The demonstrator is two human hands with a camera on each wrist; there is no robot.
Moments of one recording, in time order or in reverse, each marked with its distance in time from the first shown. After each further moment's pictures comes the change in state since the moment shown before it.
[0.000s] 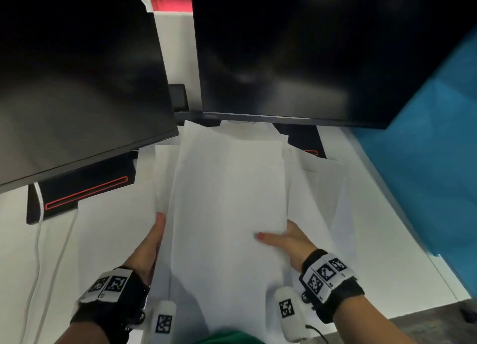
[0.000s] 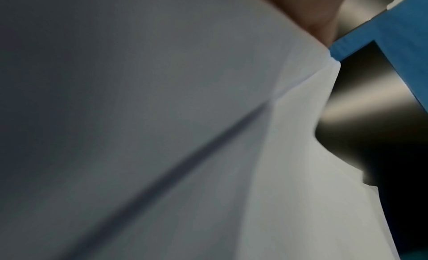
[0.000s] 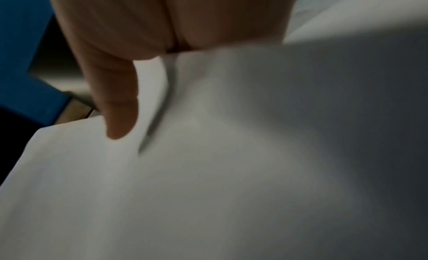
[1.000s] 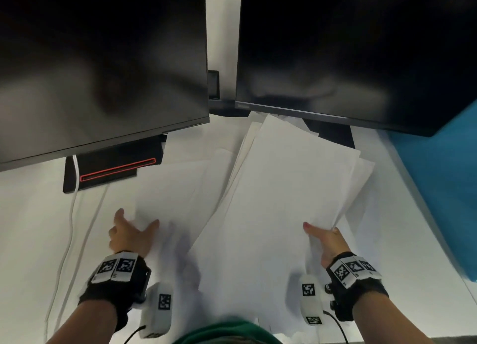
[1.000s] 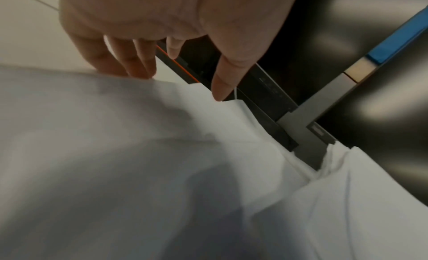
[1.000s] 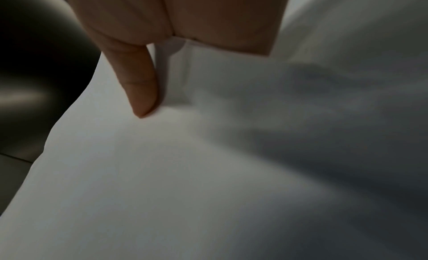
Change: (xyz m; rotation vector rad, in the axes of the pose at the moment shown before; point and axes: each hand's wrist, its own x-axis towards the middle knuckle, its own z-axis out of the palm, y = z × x) left_hand 0.020 -0.011 -0.064 0.506 0.825 0.179; right_hand 0.023 0.009 -0.026 0.152 0.343 0.104
